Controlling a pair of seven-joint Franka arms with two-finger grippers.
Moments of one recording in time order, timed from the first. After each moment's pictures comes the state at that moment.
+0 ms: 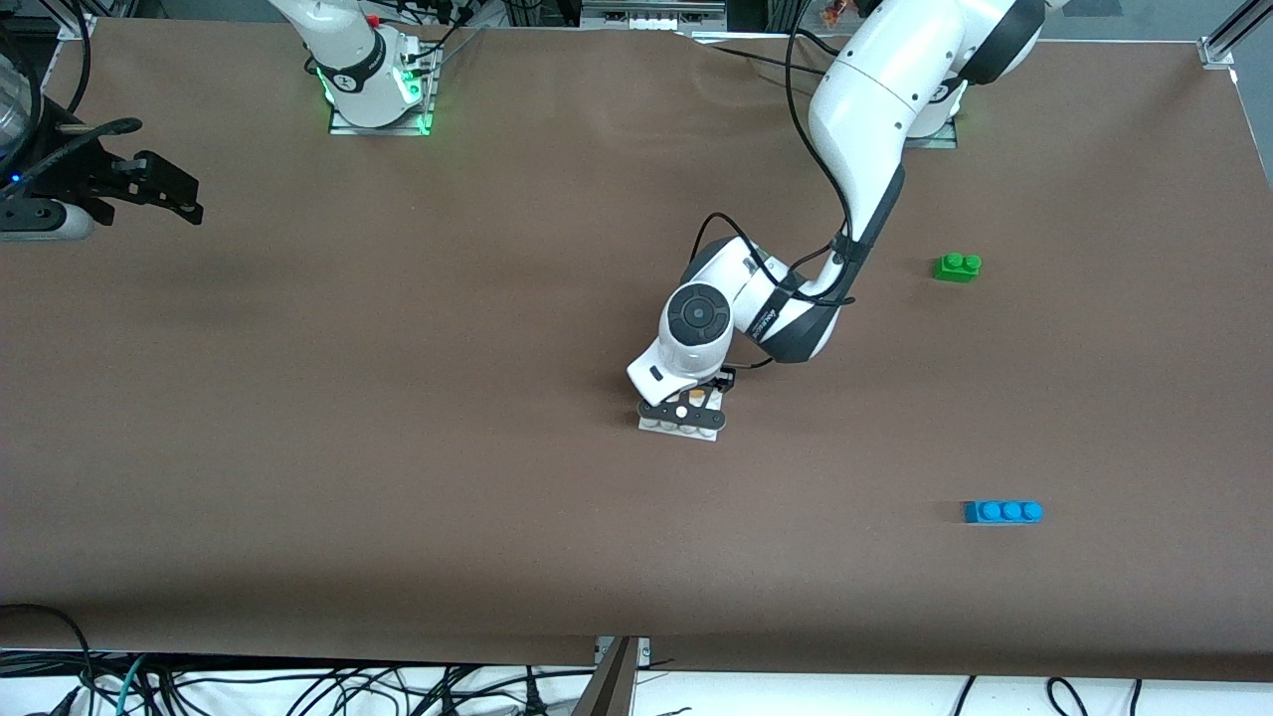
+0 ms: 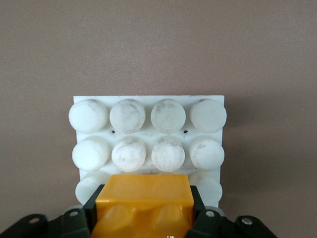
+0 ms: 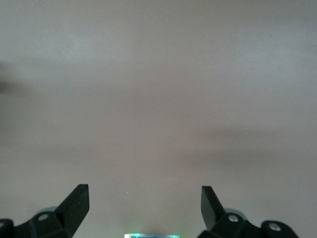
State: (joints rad) left arm -0.55 0.90 -0.12 -1.30 0.06 2.14 -0.52; right arm -0.14 -0.04 0.18 -1.63 -0.01 1.53 0.01
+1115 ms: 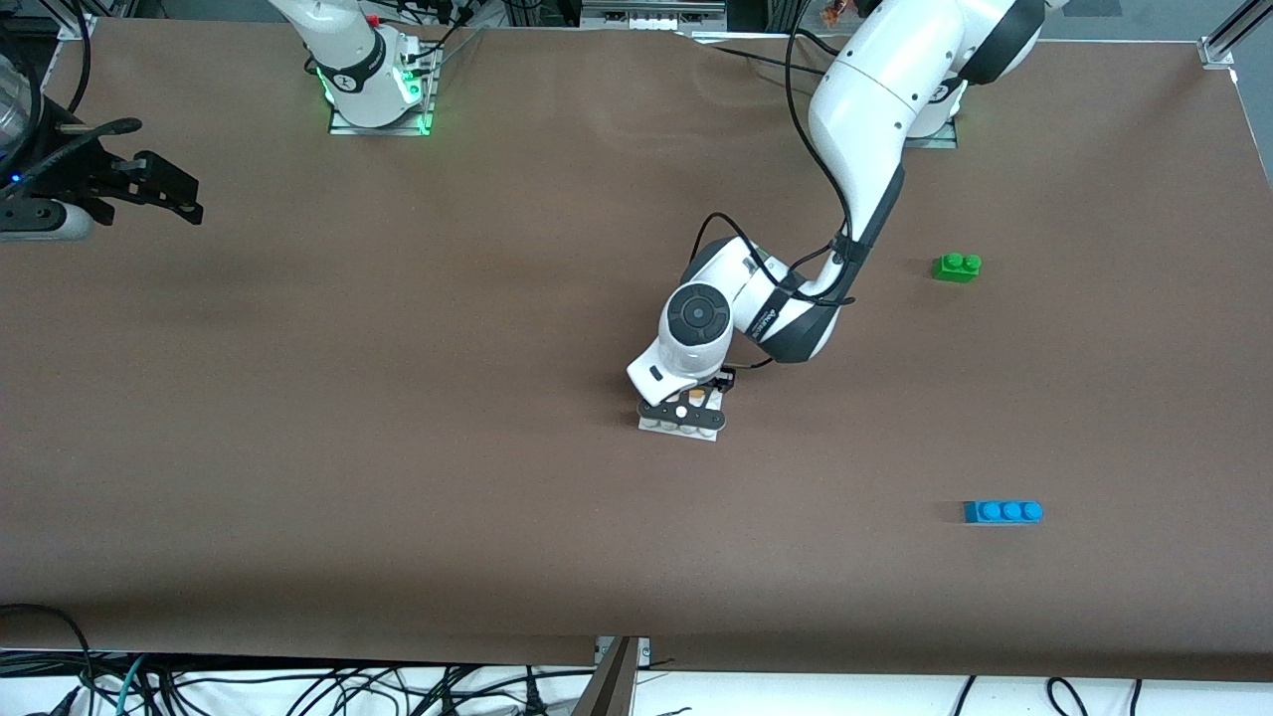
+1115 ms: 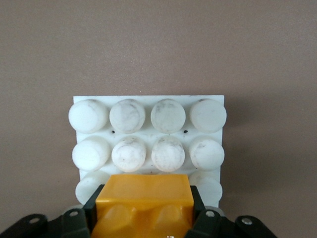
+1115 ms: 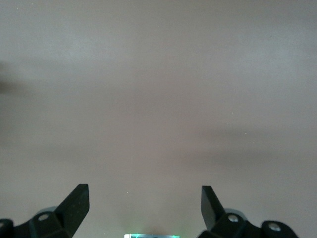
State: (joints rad) left arm -0.55 0.90 -0.12 -1.30 0.06 2.14 -0.52; right arm -0.14 -0.04 0.18 -1.63 -0.01 1.53 0.01
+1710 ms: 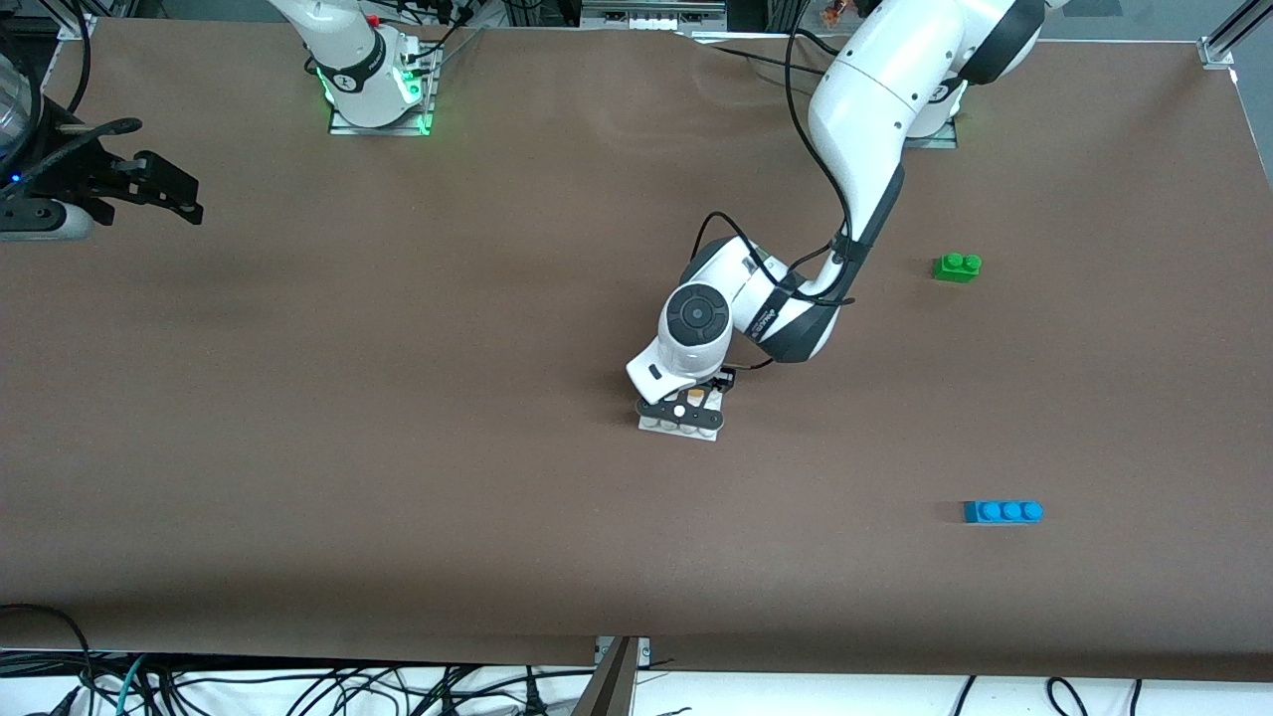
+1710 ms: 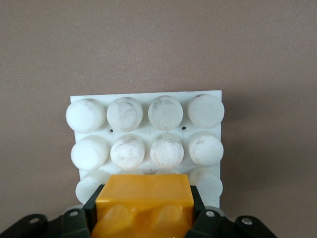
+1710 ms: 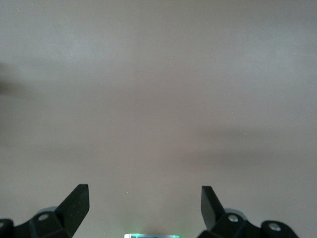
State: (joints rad) left arm -0.55 0.90 -0.12 -1.30 0.06 2.13 -0.49; right arm -0.14 -0.04 0.18 -1.63 -0.01 1.53 0.01
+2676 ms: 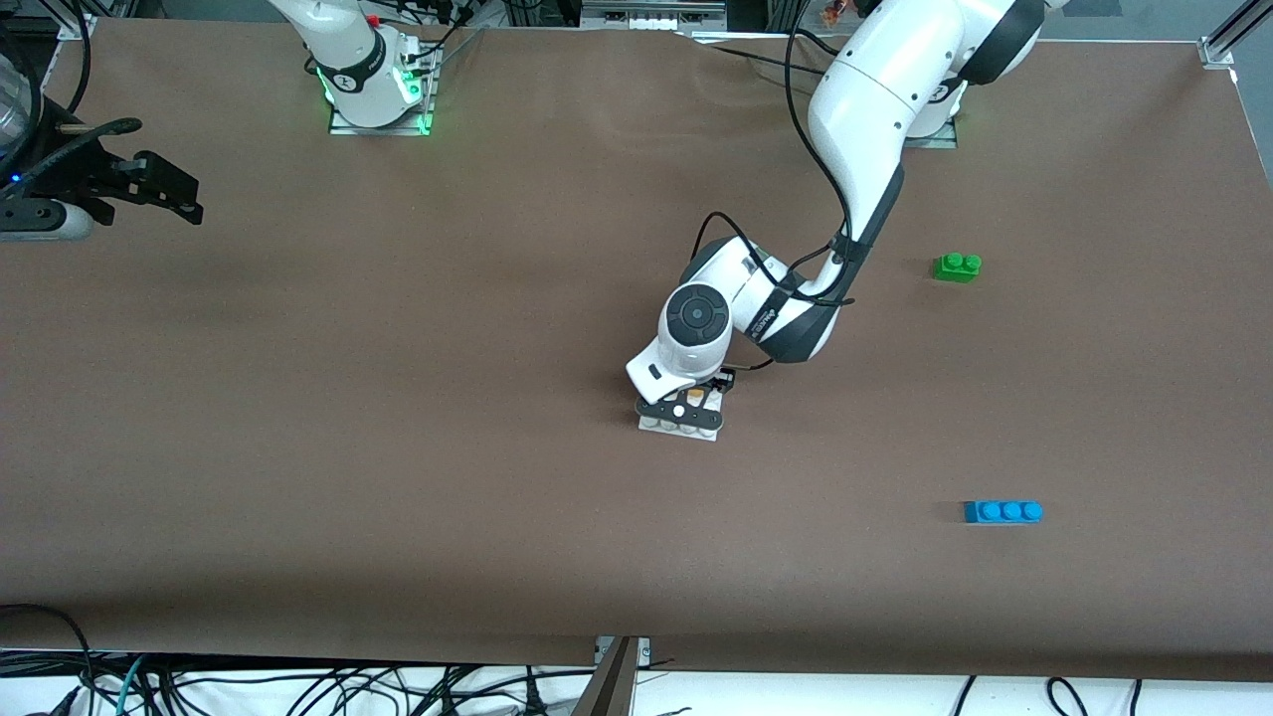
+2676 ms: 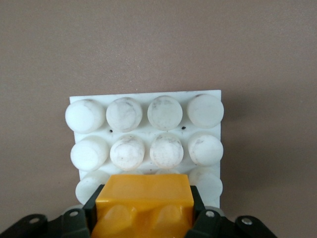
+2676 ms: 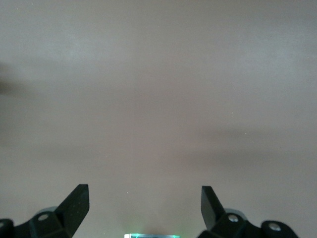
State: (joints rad) left arm -0.55 0.90 -0.12 -1.30 0.06 2.13 -0.48; right arm -0.14 -0.04 0.18 -1.63 -0.01 1.53 0.01
